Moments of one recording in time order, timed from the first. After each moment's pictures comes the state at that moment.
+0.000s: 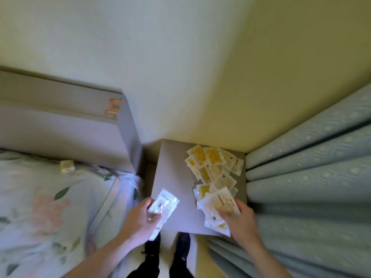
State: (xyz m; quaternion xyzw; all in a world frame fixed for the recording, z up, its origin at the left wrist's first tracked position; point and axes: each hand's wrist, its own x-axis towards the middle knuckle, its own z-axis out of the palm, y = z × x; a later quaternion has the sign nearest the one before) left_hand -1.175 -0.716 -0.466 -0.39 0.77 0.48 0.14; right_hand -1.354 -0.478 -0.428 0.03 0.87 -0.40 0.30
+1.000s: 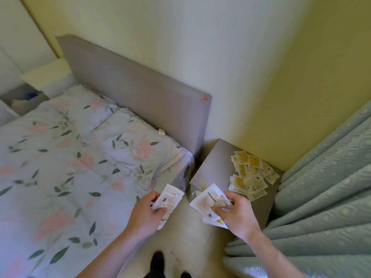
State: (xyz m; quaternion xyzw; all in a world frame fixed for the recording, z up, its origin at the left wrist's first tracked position) left_hand -0.902 -0.472 -0.298 -0.58 0.67 0.46 -0.12; right_hand -1.161 -0.357 -0.278 -0.39 0.78 -0.33 0.37
